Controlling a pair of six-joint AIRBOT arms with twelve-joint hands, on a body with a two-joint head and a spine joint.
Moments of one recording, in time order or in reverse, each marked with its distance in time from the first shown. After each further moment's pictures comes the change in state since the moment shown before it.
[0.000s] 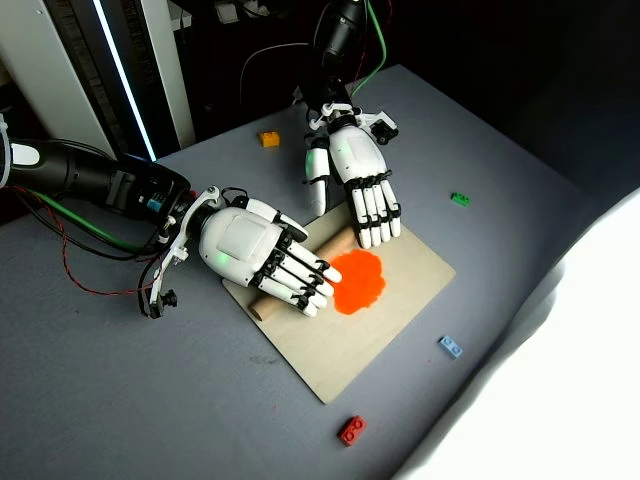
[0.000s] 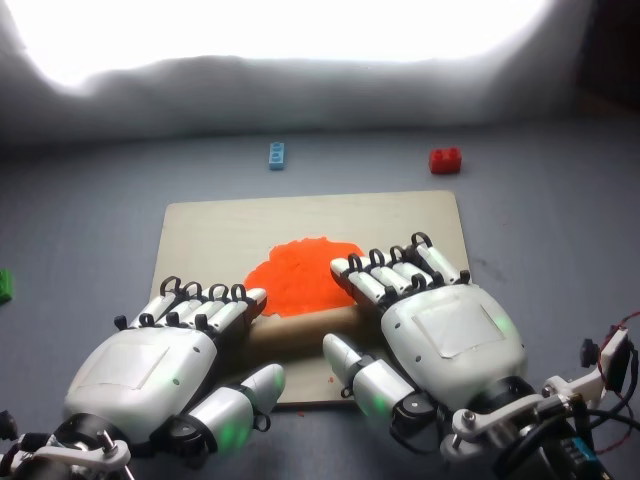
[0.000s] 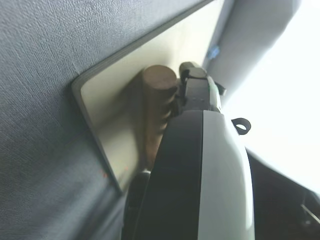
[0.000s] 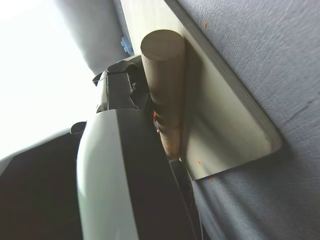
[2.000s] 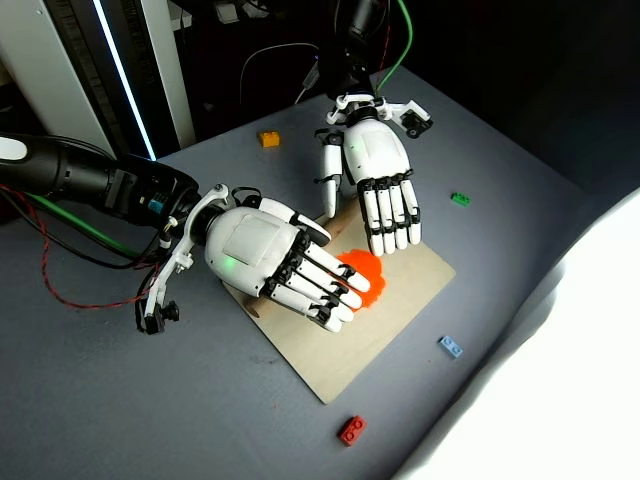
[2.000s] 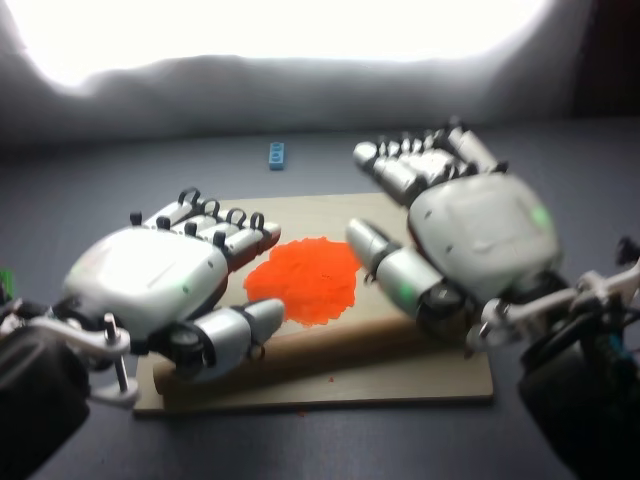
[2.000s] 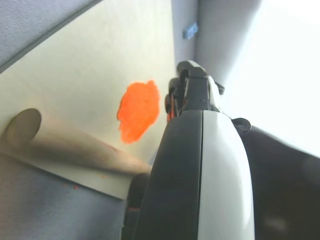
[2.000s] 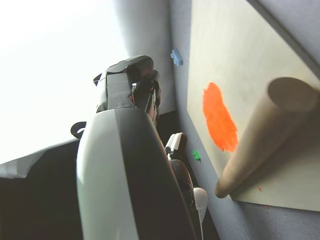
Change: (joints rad) left arm -0.246 0.182 -0.001 0.034 0.378 0.217; right arm 0.119 0.130 -0.002 -0.045 0.004 0.013
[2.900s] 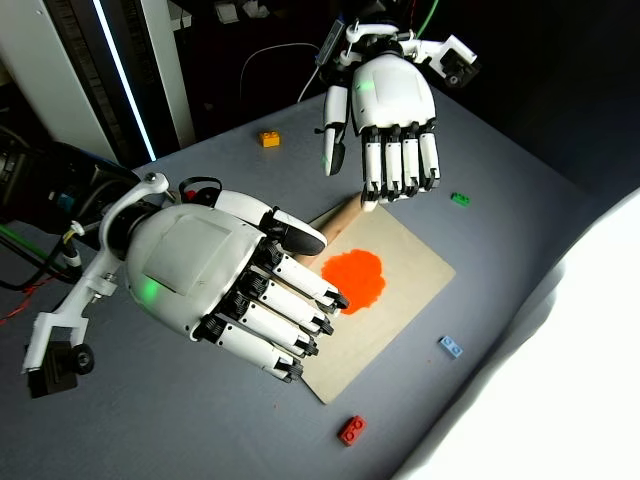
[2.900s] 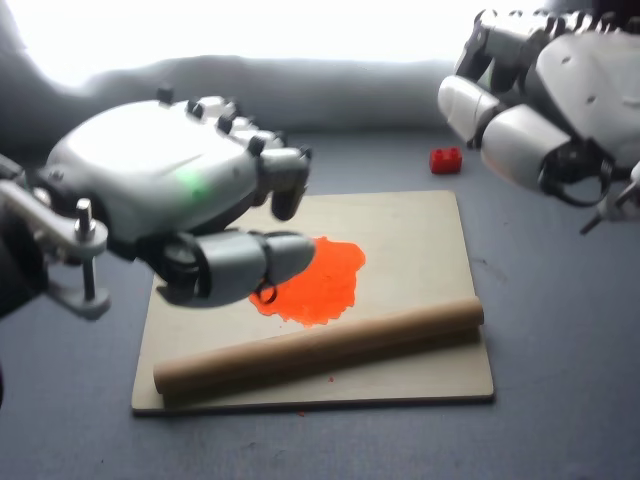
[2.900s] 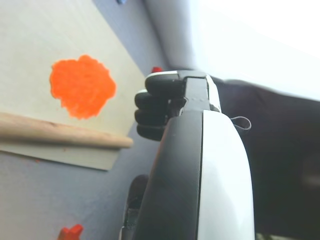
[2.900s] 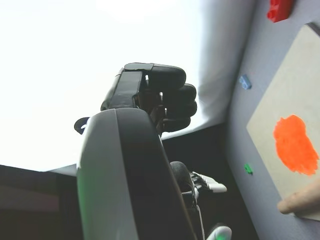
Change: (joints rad) left arm -0.406 0.228 -0.135 0.016 0.457 0.251; right arm 0.119 0.306 -0.132 -0.010 -0.069 0.205
